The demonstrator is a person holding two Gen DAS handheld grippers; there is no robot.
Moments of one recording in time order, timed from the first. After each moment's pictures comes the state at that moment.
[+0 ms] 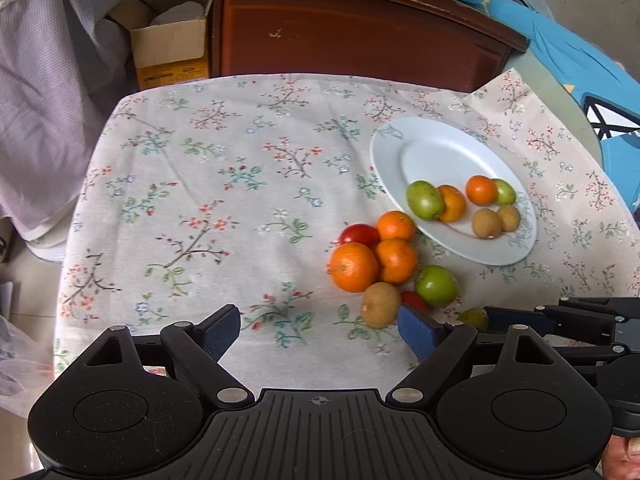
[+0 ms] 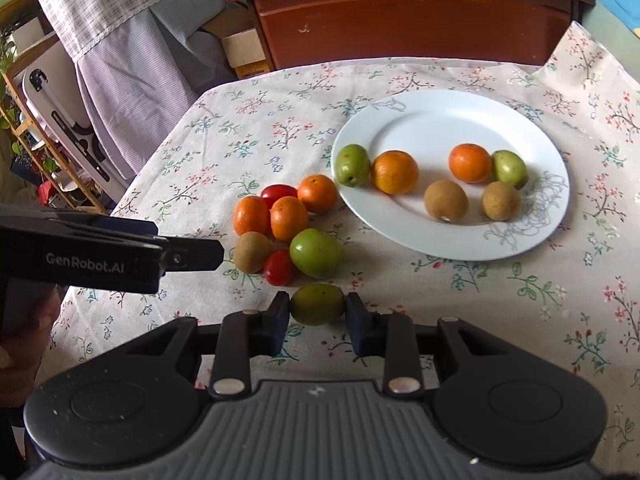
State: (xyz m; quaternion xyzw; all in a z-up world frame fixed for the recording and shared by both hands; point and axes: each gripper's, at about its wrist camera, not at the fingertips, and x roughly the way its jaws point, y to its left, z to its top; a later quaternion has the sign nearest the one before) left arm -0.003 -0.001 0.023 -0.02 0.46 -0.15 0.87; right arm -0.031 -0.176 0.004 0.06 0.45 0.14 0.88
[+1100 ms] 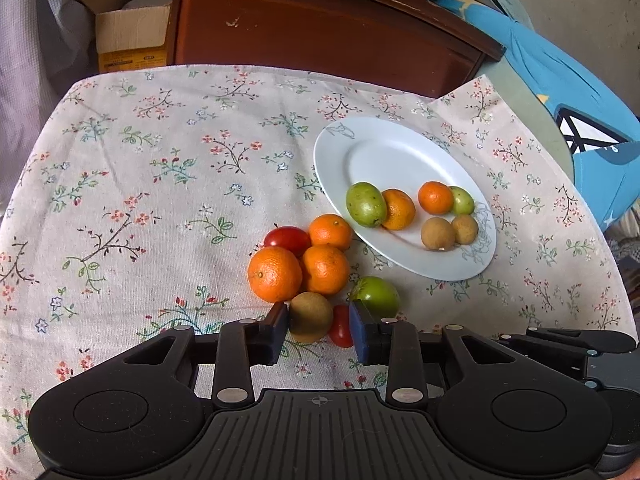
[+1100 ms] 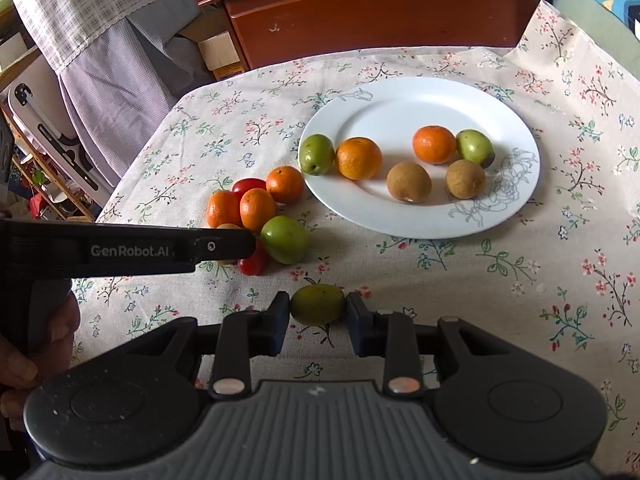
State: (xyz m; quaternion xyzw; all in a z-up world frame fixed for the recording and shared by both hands) left arm 0.001 -0.031 0.014 -0.07 0.46 -0.19 0.87; right arm -0.036 -0.193 -0.001 0.08 0.45 0.12 0.88
